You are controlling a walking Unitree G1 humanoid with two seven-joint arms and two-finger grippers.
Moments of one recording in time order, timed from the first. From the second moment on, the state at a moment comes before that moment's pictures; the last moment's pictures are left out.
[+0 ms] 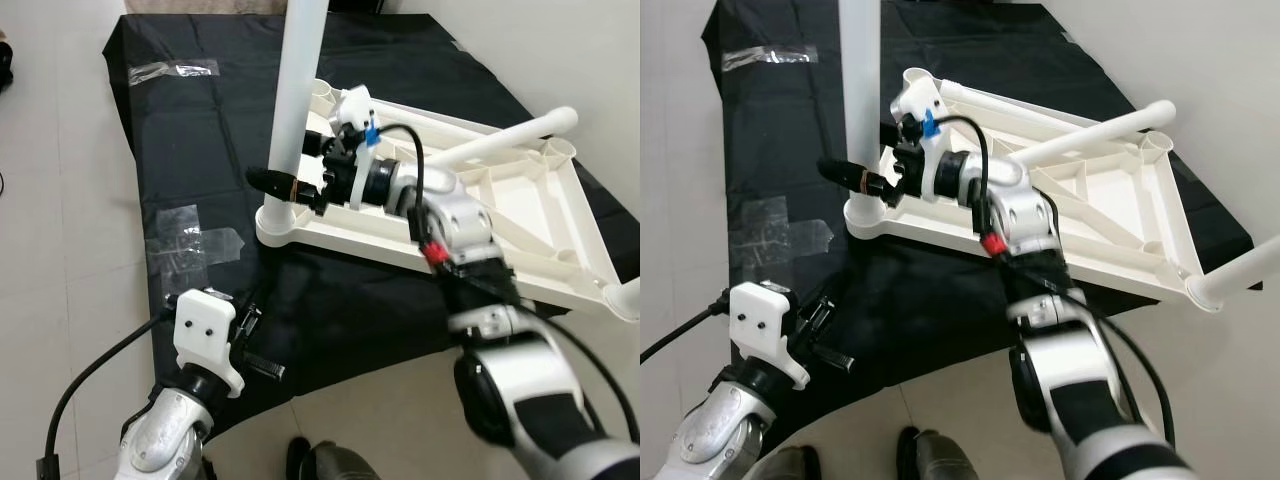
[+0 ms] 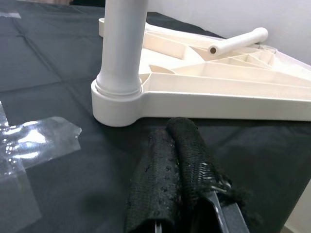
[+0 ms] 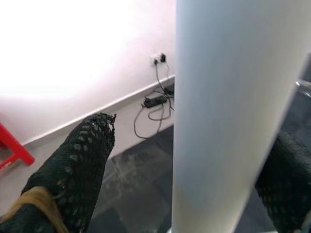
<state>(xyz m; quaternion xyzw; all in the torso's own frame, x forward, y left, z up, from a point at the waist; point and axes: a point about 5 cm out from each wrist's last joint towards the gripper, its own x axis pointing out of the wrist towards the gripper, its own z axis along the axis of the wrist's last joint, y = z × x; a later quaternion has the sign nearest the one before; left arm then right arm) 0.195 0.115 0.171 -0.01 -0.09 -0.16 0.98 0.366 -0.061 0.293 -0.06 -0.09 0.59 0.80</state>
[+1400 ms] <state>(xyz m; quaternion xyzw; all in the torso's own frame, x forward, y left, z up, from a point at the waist) 0.188 0.111 0.187 0.07 -0.17 -0.09 0.98 0.338 -0.043 0.254 -0.02 -0.08 0.32 0.94</state>
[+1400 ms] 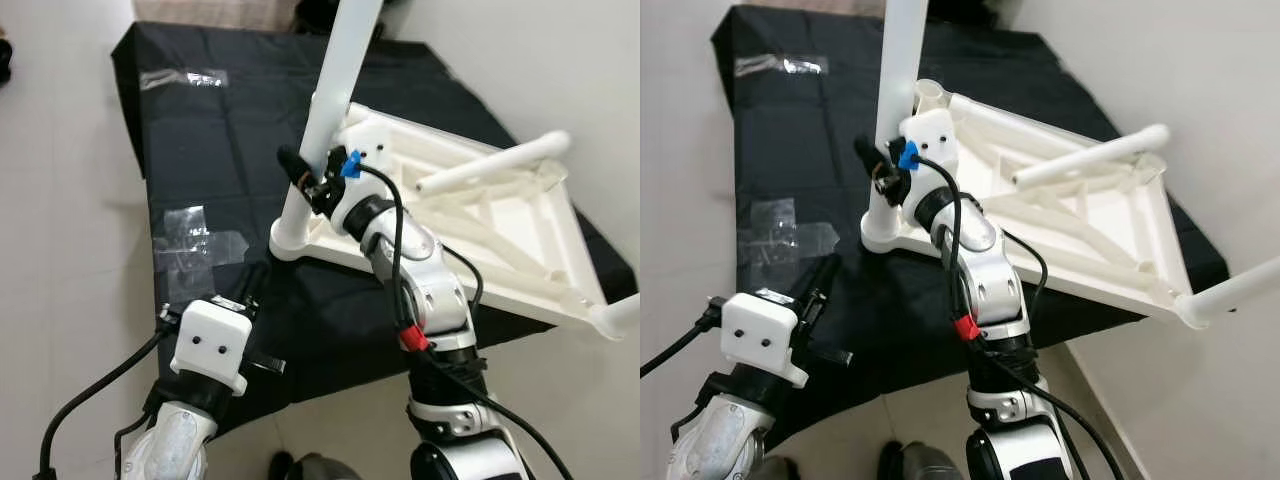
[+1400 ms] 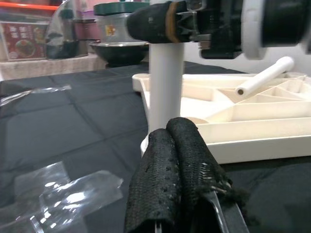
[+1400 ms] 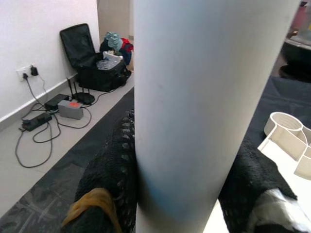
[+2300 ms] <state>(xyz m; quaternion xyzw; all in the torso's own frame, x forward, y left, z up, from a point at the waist) 0.173 0.108 0.184 0.07 -0.17 -0.07 0.98 0.374 -0.068 0.304 -0.09 -0.05 0.65 0.75</state>
